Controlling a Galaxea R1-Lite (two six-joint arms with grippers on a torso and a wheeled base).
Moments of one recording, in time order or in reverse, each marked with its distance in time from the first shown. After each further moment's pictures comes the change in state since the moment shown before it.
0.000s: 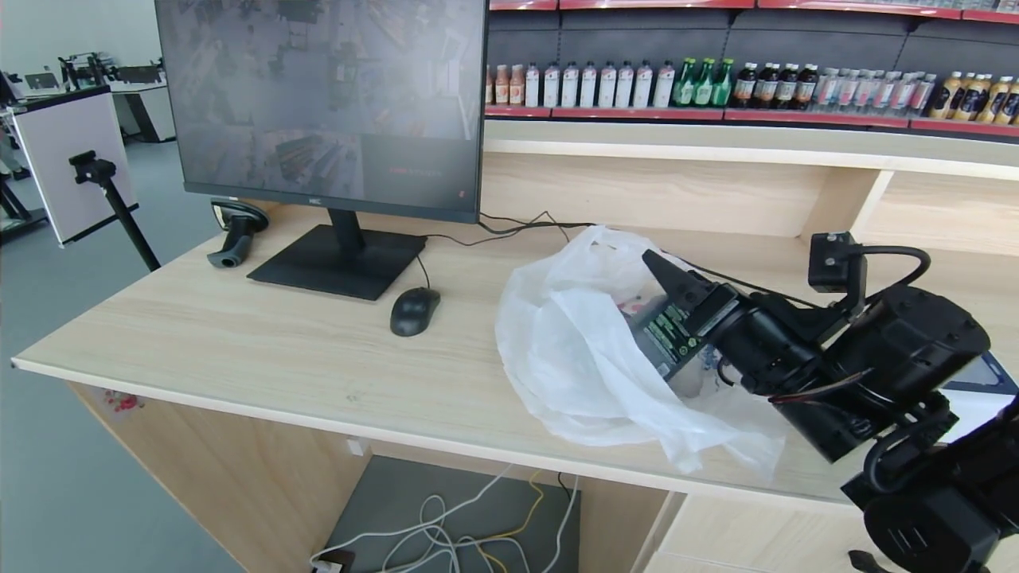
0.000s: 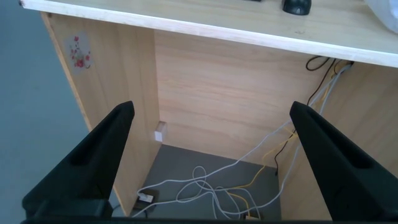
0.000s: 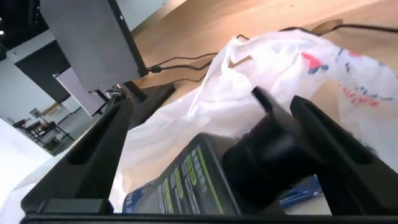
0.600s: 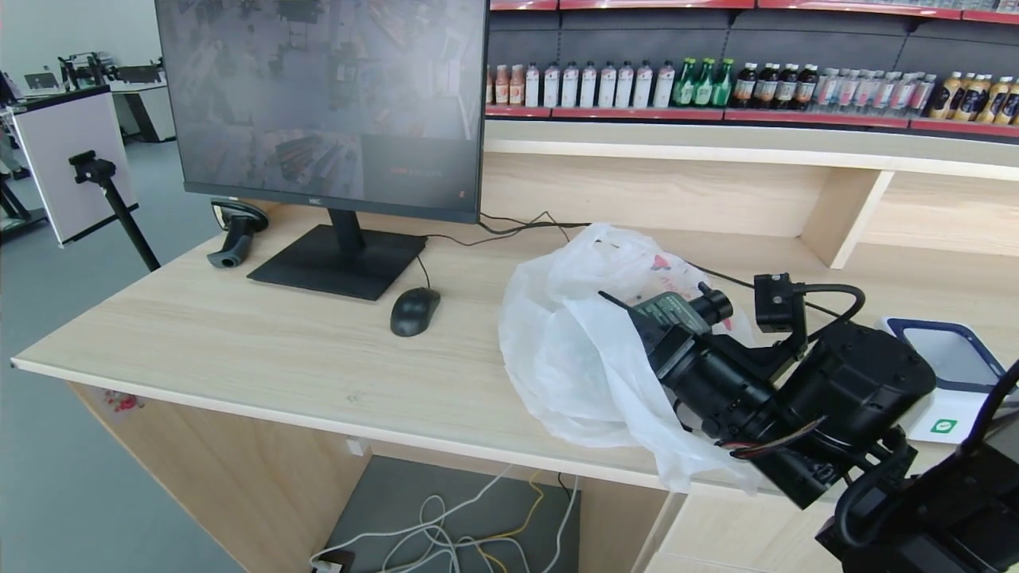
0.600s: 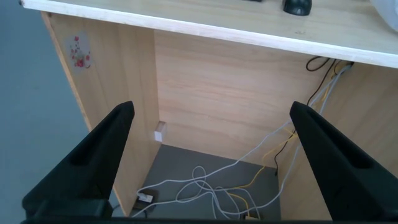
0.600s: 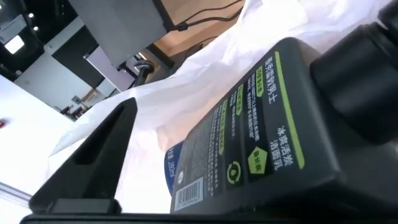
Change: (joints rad) left arm 0.000 0.000 0.000 0.000 0.000 -0.002; right arm 0.142 0.040 0.051 0.003 -0.008 0.158
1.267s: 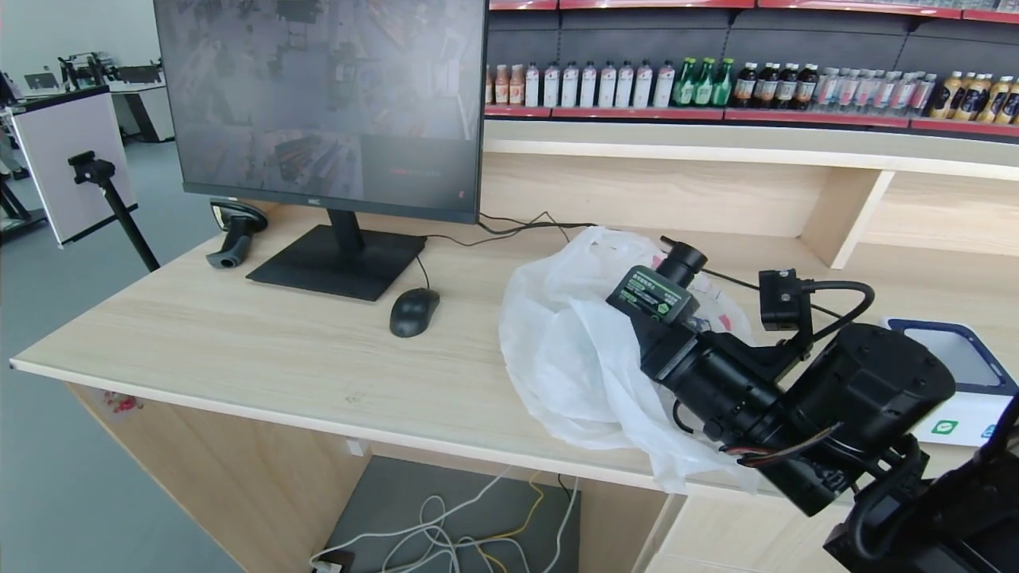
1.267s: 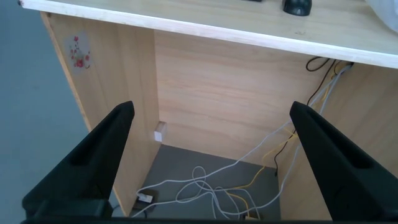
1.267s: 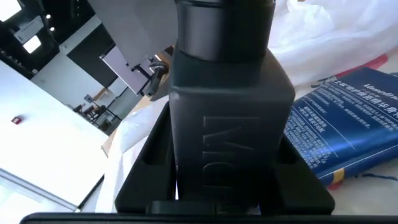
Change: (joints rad) left arm 0.000 0.000 0.000 0.000 0.000 -0.001; right arm 0.030 -0.023 0.005 -0.003 -0.001 0.008
